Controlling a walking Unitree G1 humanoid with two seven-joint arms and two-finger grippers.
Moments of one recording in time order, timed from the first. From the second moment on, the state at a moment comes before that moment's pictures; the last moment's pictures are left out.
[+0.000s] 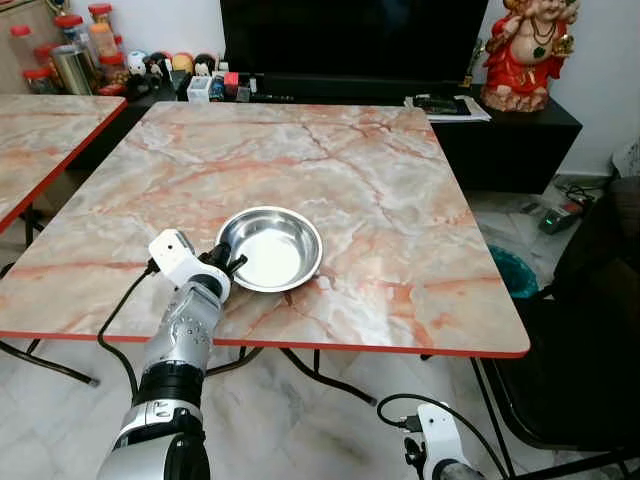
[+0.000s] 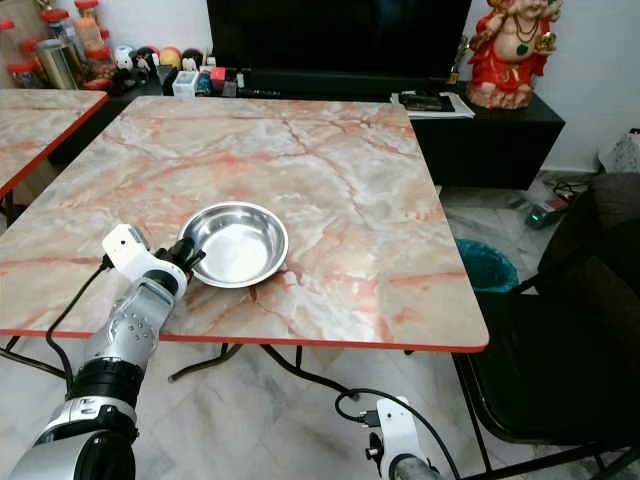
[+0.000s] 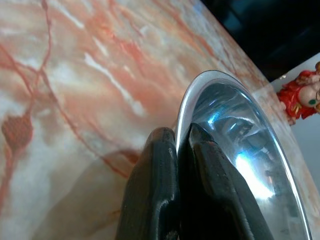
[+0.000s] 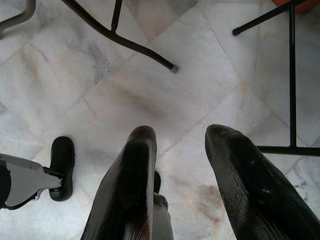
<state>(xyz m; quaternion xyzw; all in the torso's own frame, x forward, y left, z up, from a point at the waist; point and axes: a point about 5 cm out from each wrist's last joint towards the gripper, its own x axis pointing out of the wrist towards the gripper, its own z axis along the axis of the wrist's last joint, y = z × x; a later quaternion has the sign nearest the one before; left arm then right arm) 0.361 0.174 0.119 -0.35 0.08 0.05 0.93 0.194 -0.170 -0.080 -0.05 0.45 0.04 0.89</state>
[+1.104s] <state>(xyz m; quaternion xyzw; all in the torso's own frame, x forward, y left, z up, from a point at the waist) 0.354 0.174 0.113 -0.35 0.14 0.07 0.92 0.193 -0.169 -0.081 -0.05 0.45 0.04 0.89</state>
